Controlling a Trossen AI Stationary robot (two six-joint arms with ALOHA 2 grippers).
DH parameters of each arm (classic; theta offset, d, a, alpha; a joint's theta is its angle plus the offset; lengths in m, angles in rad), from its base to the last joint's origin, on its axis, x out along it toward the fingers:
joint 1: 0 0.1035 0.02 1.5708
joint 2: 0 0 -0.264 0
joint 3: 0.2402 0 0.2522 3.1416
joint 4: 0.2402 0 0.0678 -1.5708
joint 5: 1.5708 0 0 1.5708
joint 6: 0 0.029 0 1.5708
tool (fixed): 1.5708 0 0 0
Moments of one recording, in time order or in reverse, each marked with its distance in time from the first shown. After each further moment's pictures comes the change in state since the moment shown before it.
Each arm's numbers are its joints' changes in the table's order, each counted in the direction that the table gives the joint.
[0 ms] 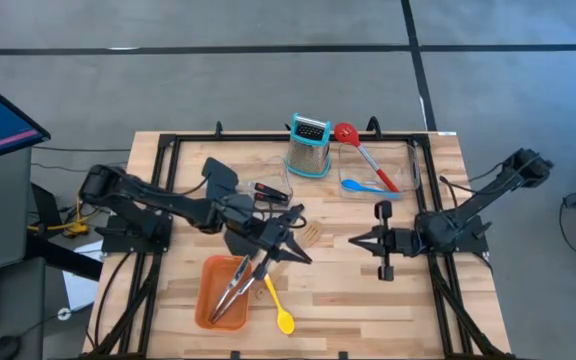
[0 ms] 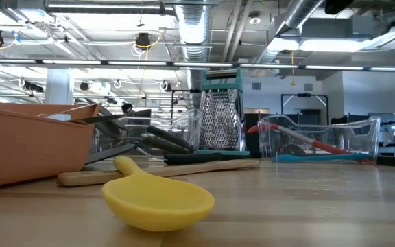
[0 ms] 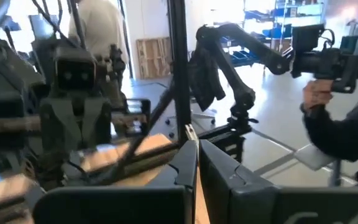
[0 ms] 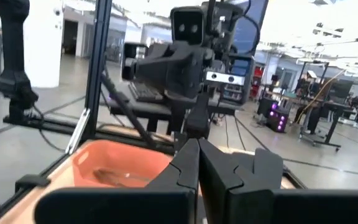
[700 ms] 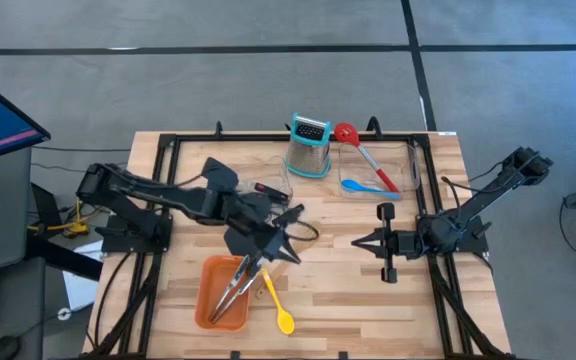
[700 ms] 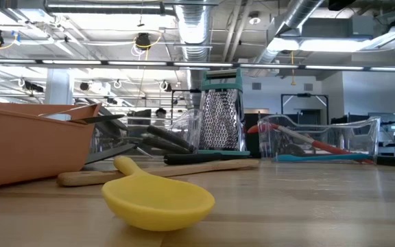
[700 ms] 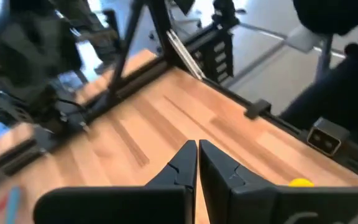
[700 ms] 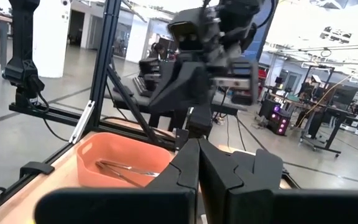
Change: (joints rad) left arm 0.015 0.012 0.203 0.687 0.000 0.357; right arm 0.029 0.031 0.000 0.056 0.006 -0.042
